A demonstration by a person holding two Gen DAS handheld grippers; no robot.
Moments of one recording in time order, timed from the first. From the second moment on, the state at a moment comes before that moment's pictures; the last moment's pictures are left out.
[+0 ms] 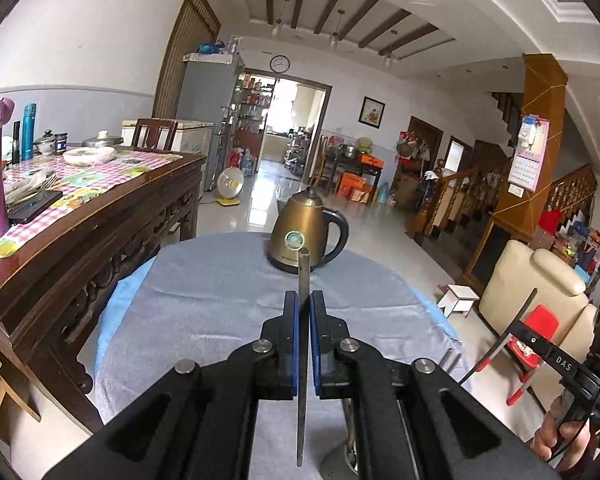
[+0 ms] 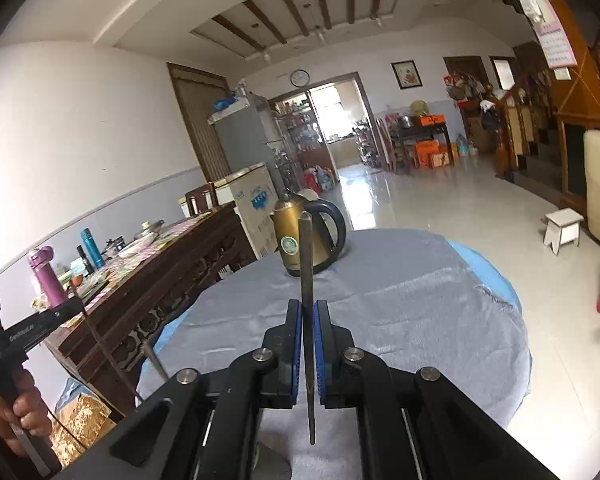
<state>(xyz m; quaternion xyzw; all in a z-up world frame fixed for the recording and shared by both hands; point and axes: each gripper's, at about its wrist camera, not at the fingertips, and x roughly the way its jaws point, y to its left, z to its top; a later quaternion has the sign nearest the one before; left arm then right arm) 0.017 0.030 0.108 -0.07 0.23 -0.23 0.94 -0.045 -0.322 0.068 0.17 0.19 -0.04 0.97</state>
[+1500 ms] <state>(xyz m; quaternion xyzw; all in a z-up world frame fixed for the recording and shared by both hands) -0.020 -0.009 0.117 -0.08 0.22 -0.28 0.93 -0.047 -0.249 0.056 0.13 0.23 0.04 0.96</state>
